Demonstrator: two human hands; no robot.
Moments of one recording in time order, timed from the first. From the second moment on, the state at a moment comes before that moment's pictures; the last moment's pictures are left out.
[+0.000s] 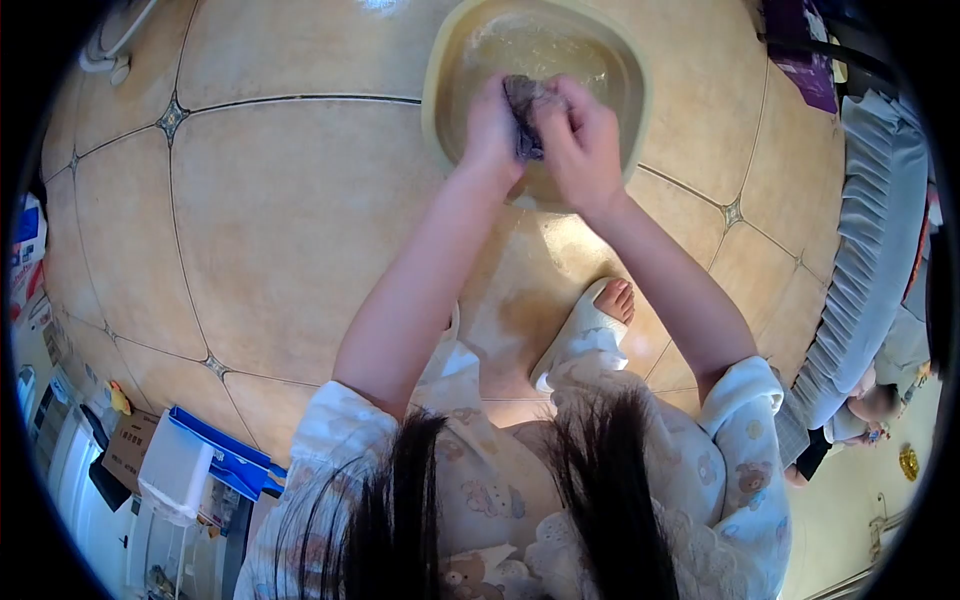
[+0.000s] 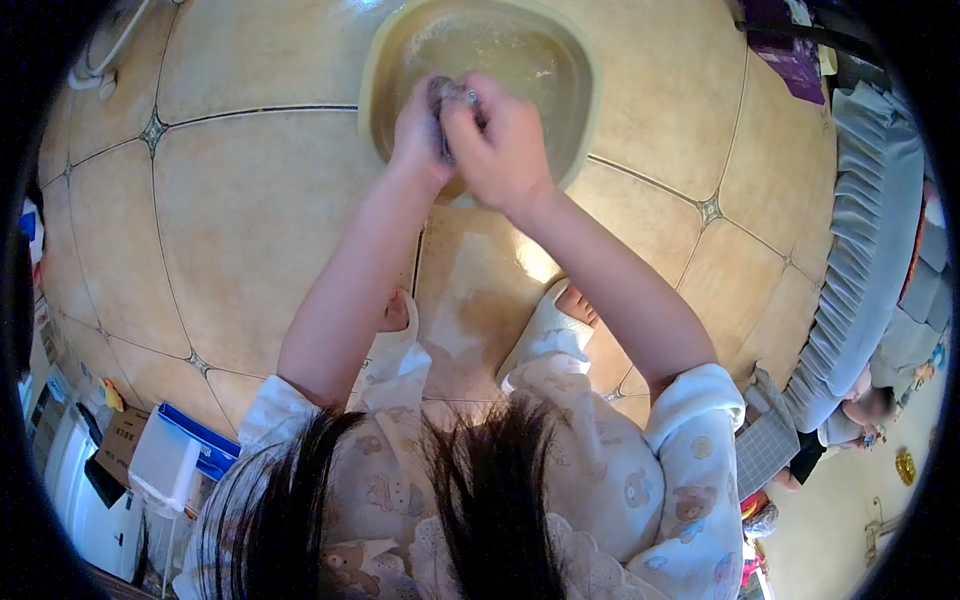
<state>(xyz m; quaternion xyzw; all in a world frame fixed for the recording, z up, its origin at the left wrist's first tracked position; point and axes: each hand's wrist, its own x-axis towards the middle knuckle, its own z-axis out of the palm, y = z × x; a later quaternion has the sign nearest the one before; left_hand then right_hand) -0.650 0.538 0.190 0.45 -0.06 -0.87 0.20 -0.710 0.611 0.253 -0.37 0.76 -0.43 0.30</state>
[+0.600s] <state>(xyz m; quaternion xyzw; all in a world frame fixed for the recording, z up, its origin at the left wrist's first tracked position) -0.630 0.508 0.199 0.43 -0.62 -0.63 0.18 -0.780 0.603 0.205 -0.49 0.85 -0.15 0.13</state>
